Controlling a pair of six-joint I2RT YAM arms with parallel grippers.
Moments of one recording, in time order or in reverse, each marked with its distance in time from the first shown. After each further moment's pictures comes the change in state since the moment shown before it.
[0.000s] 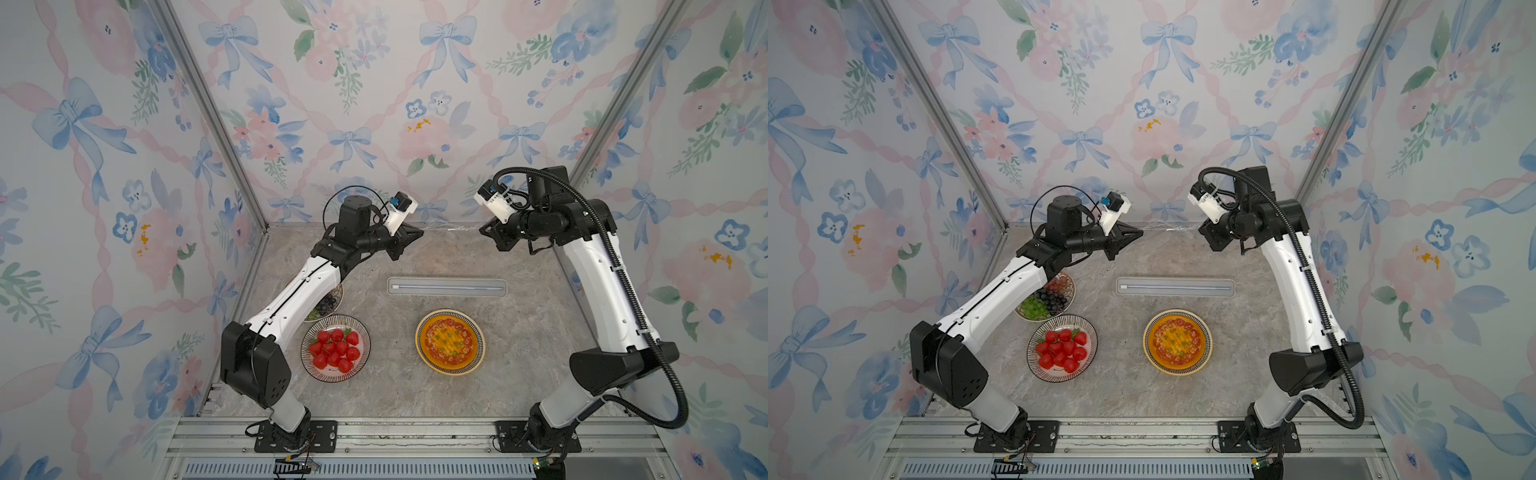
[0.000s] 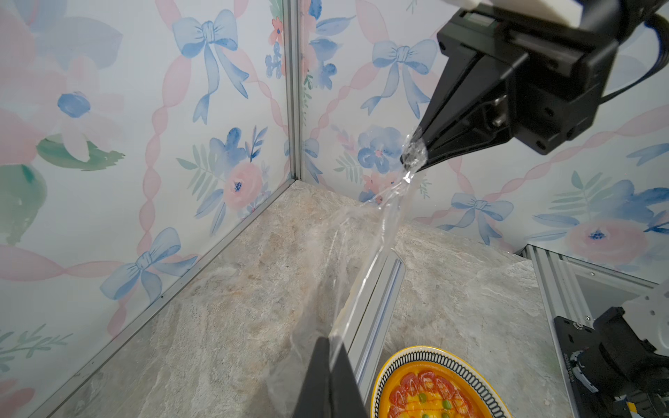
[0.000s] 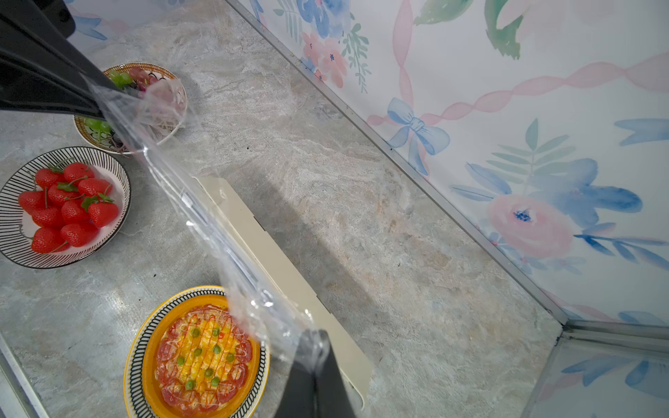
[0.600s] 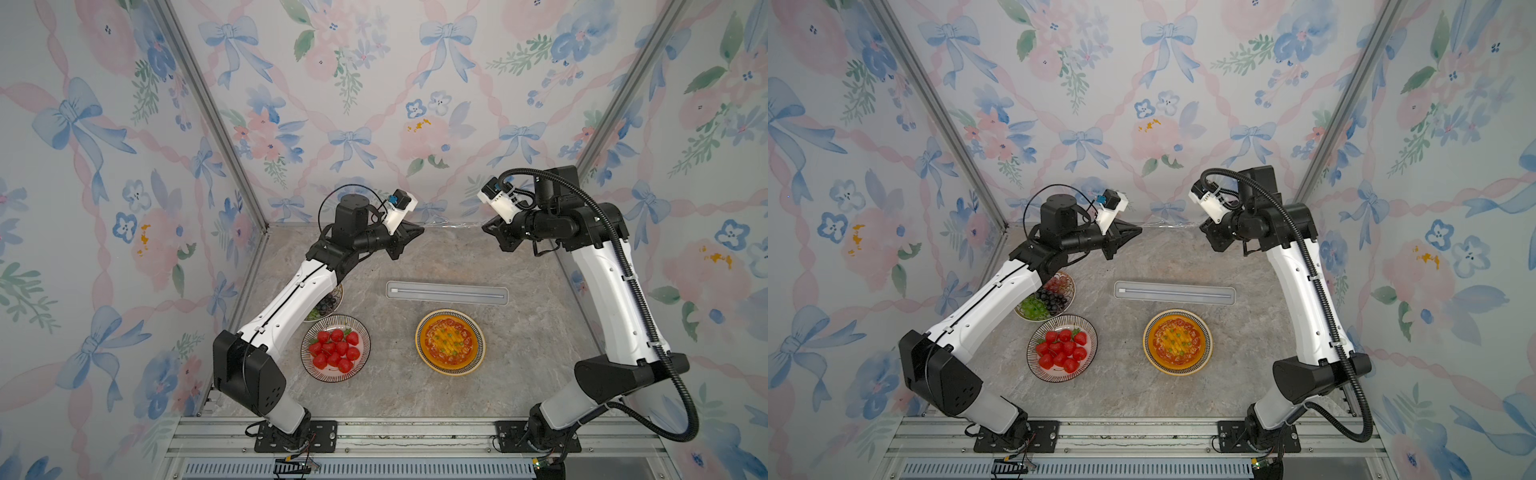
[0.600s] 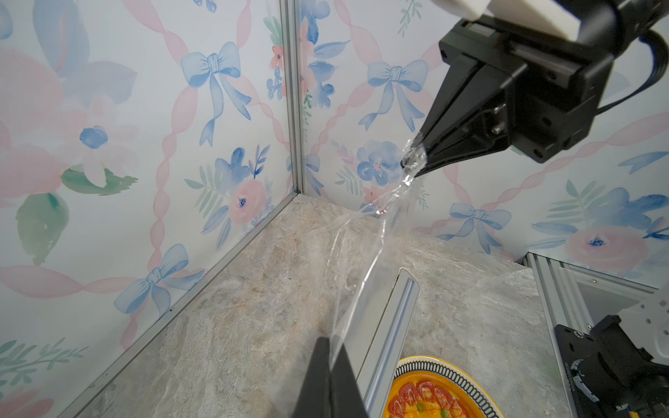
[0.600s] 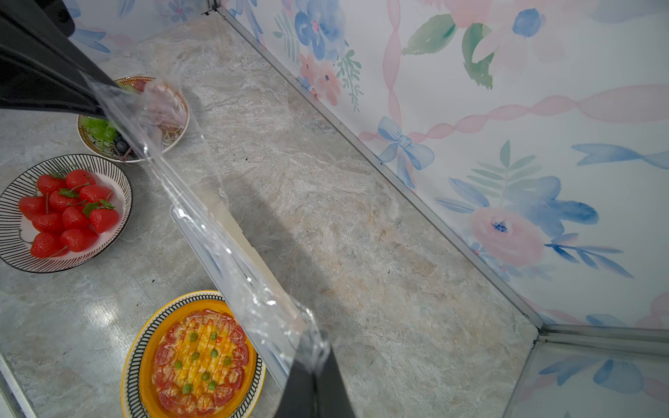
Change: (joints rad) left arm -0.015 -0.046 0.000 0.000 -0.026 -0.003; right arm 0.015 -0.045 0.000 0.011 0.025 0.000
